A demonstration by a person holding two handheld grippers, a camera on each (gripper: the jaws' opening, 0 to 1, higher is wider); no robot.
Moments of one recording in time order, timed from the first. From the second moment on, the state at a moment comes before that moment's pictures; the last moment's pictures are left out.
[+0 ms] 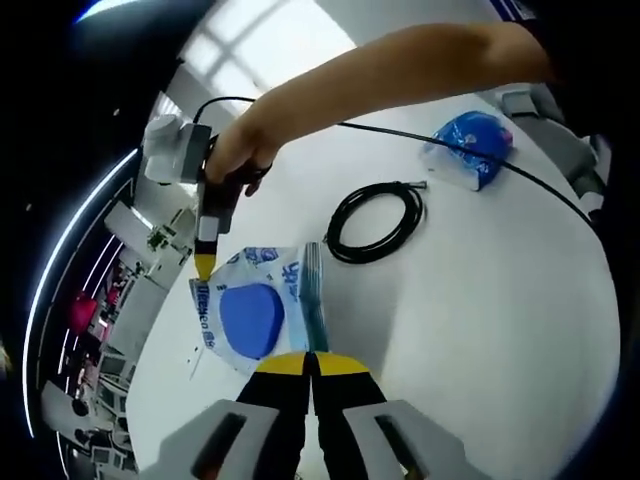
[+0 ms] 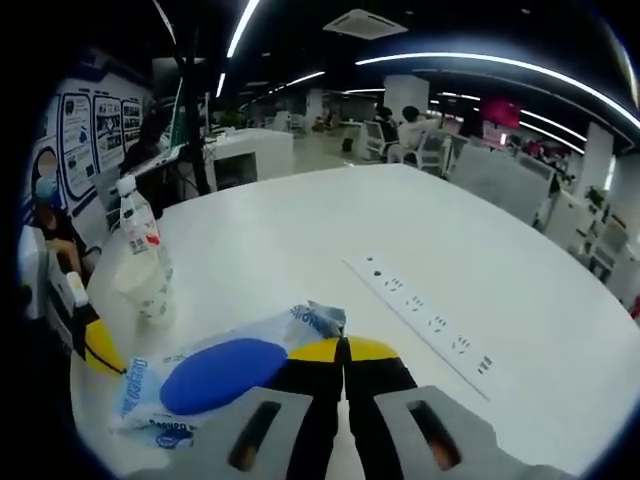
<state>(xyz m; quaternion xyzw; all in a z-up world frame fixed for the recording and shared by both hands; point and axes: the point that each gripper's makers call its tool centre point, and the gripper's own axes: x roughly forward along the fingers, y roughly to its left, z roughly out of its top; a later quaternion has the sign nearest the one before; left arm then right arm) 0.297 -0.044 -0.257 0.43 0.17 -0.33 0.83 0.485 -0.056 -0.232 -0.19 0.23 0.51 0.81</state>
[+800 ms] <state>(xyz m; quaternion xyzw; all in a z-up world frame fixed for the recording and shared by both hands) 0.292 -0.043 -0.253 0.44 0.16 -0.33 0.82 0.478 -0.095 -0.209 -0.15 0.20 0.48 0.84</state>
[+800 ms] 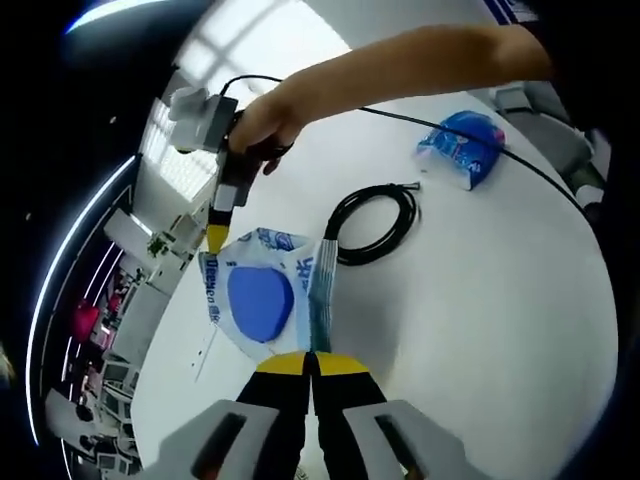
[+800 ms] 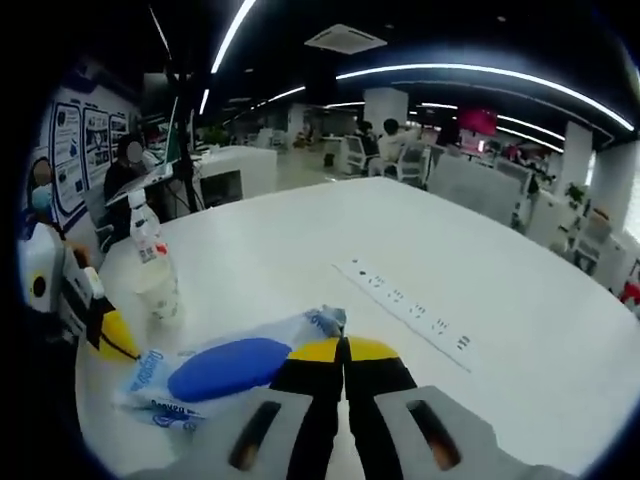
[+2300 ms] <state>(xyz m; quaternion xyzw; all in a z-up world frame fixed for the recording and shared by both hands) 0.293 -0.043 -0.273 0.45 0.18 -0.36 0.80 0.456 -0.141 -0.260 -0.16 0.24 0.42 0.86</state>
